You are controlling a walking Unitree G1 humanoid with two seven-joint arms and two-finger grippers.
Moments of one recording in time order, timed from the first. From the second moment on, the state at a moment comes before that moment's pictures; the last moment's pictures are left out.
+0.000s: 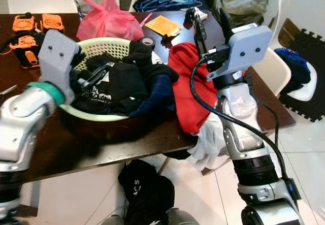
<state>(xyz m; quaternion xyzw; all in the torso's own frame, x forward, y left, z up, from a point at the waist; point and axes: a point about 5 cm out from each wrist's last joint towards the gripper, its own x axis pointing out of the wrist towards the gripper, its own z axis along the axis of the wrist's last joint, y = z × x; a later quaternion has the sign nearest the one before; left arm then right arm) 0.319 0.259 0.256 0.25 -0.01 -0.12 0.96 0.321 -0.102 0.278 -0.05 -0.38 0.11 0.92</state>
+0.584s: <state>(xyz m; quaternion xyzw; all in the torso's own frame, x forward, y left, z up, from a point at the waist) 0.367 0.260 0.253 0.06 0.03 -0.18 0.98 0.313 -0.101 0.283 -0.04 -0.37 0.11 0.92</state>
